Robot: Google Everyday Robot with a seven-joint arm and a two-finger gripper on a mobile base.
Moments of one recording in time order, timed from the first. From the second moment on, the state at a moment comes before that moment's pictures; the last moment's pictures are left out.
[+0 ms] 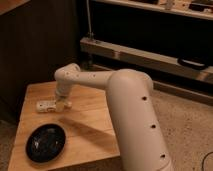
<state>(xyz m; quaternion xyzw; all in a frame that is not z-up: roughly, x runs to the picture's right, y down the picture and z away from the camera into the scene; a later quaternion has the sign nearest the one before) -0.286 0.082 0.865 -0.33 -0.22 0.00 0.92</state>
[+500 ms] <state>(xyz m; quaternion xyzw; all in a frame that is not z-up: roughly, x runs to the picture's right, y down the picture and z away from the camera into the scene) -0.295 0.086 0.888 -0.31 -0.21 0.02 0.93</state>
